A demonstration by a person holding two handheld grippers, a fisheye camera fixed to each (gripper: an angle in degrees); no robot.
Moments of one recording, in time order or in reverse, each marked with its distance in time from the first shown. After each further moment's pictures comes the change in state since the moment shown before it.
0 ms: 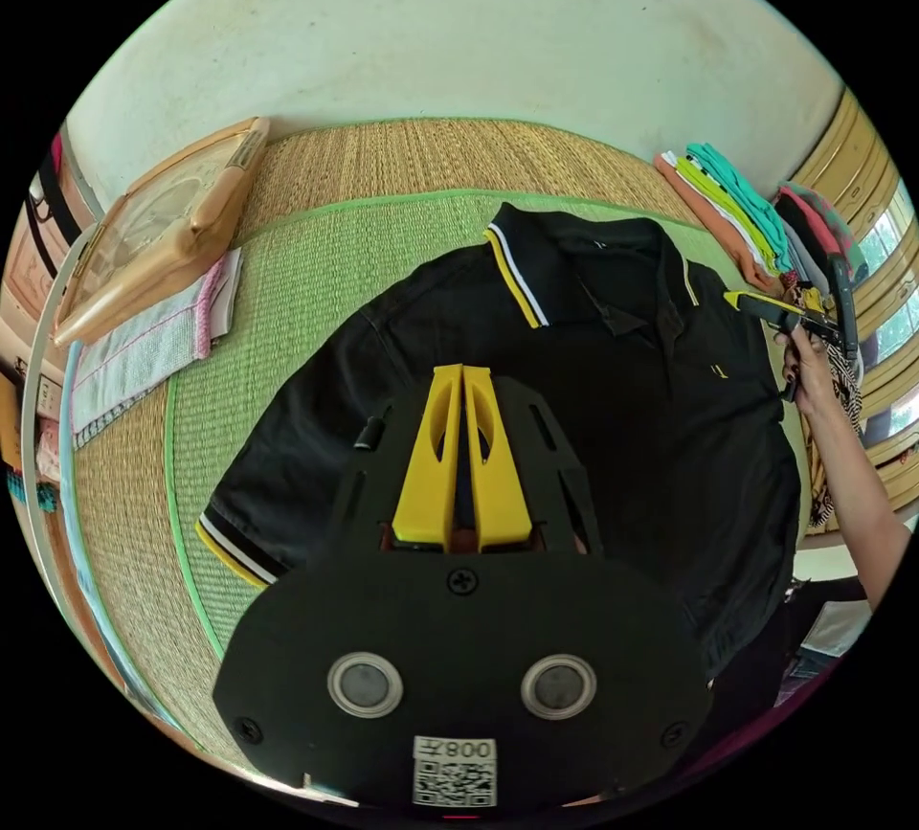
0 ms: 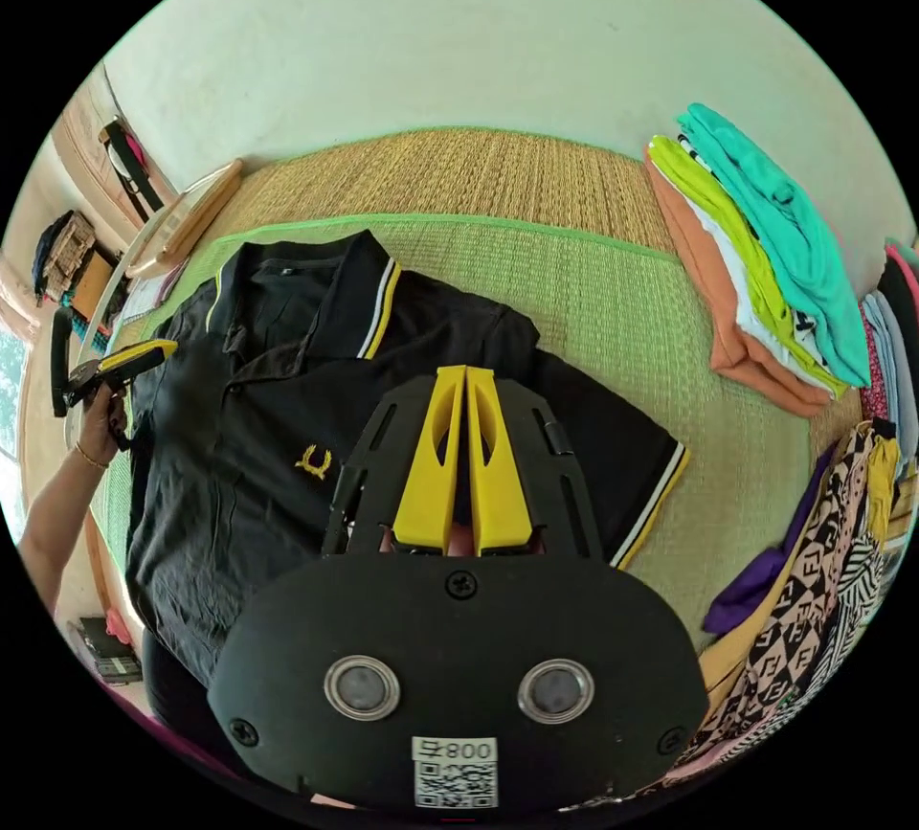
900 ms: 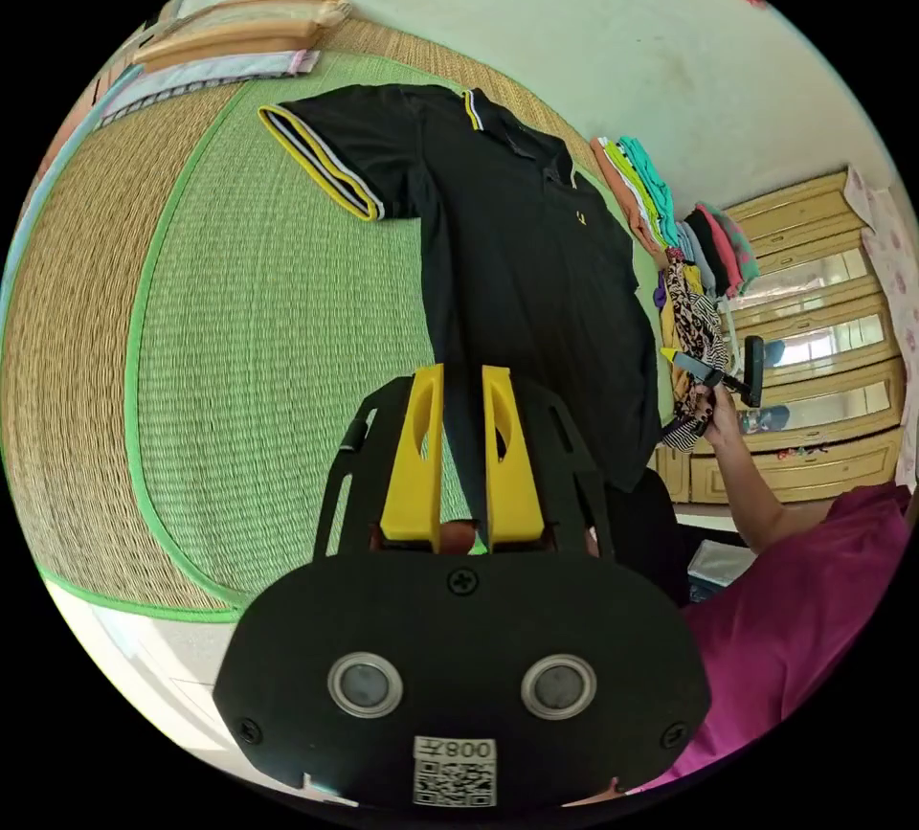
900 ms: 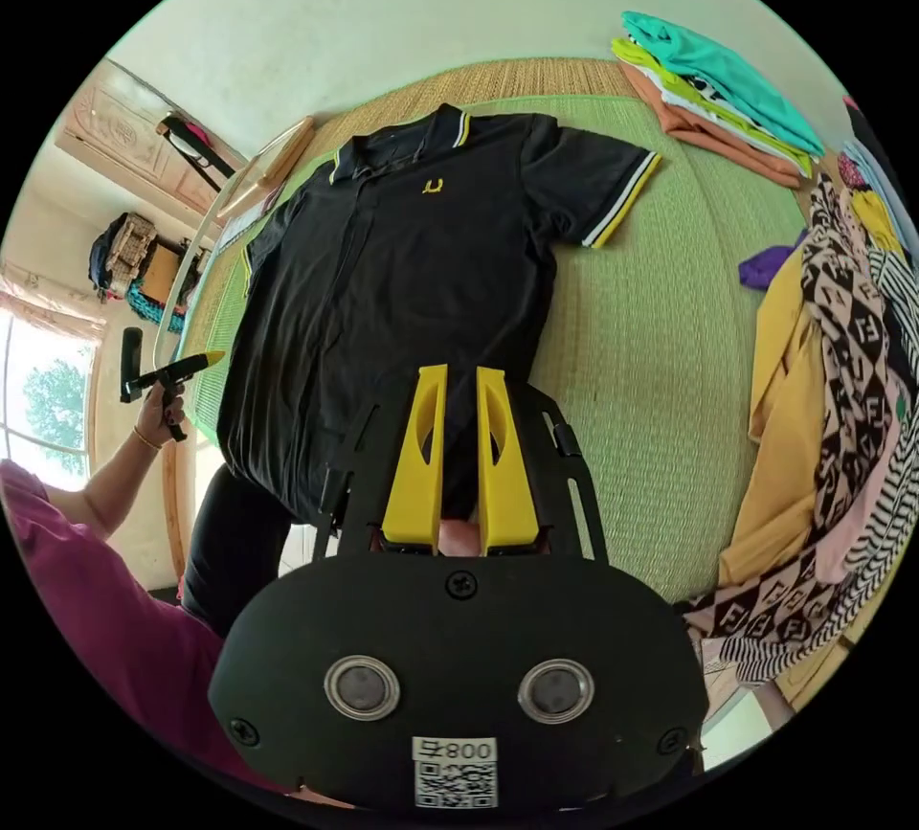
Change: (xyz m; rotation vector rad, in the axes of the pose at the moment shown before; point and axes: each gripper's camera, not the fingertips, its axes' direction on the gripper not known) left arm -0.045 0.278 -0.054 -0.155 0.426 -0.215; right arm 0.022 0.301 -0.147 -0.150 -0.269 0.102
